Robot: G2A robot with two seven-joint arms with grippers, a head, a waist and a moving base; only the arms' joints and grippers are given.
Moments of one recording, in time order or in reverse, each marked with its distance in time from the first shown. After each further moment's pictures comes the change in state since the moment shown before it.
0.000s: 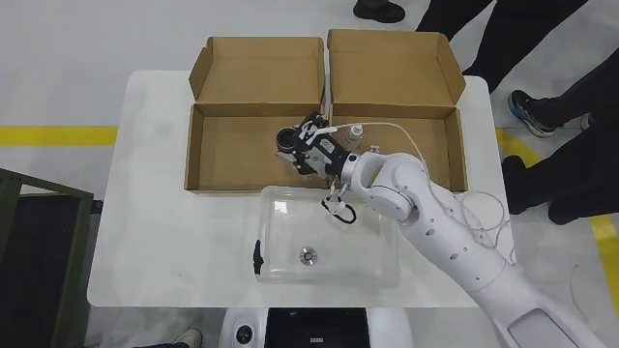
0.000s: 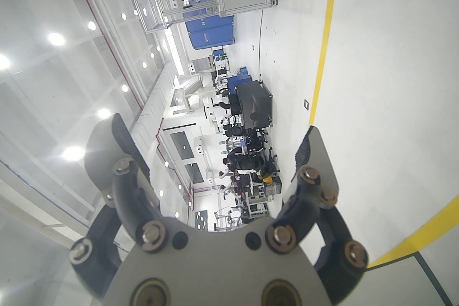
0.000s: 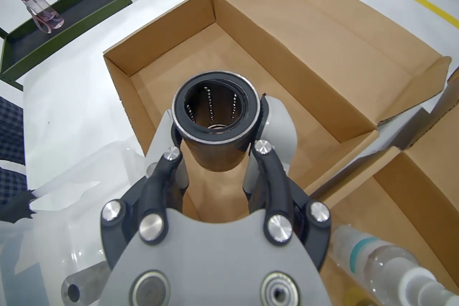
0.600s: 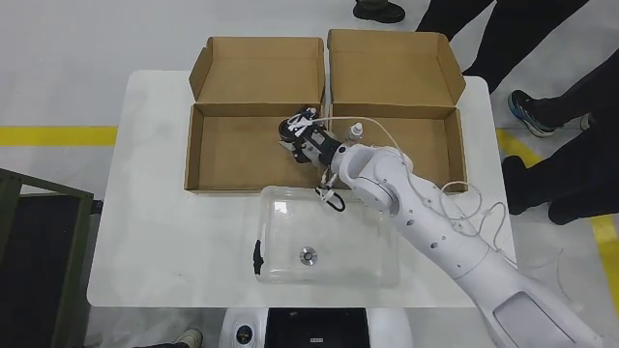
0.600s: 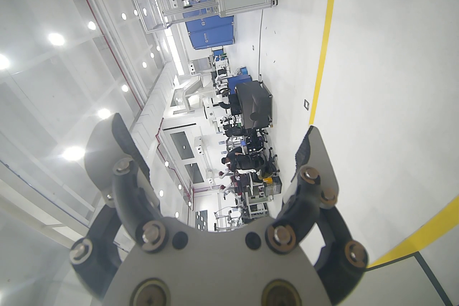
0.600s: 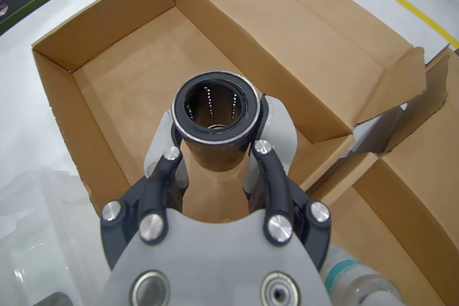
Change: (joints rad) left arm 0.000 0.000 0.000 0.000 0.000 0.000 0.000; right arm 0.073 -0.061 -0.062 0.140 -0.117 0.096 -0.016
